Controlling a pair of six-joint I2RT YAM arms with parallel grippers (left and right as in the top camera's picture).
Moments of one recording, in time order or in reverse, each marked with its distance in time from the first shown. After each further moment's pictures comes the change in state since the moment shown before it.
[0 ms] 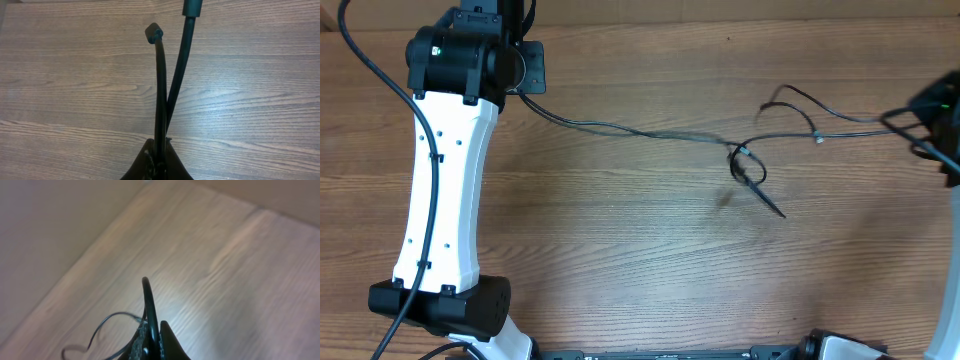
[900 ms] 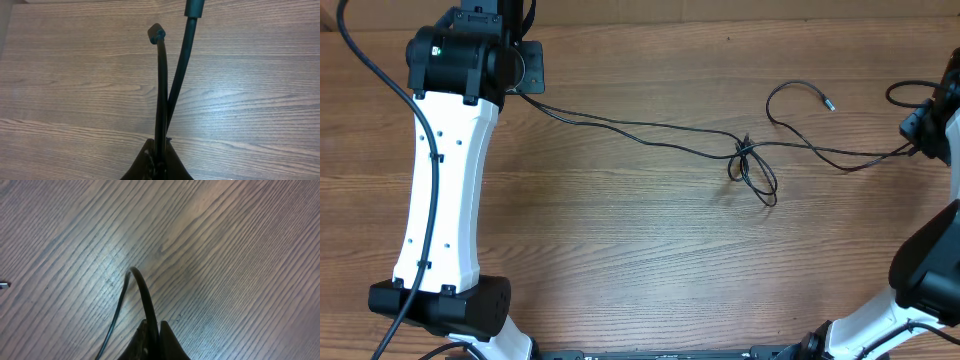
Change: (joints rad) left arm -0.001 0.000 0.000 -0.001 -0.019 0.000; right arm -0.173 0.503 0.000 0.055 -0.027 -0.196
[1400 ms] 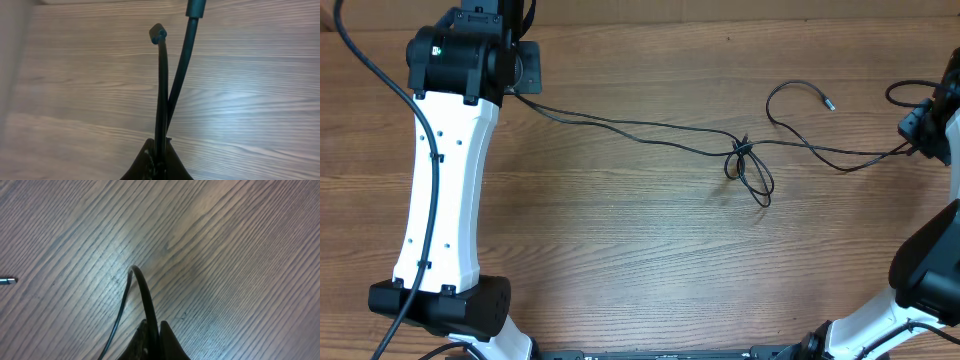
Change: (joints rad) left arm 0.000 0.000 0.000 -0.008 -0.079 0.000; right arm 0.000 0.000 0.000 0.000 -0.025 -0.001
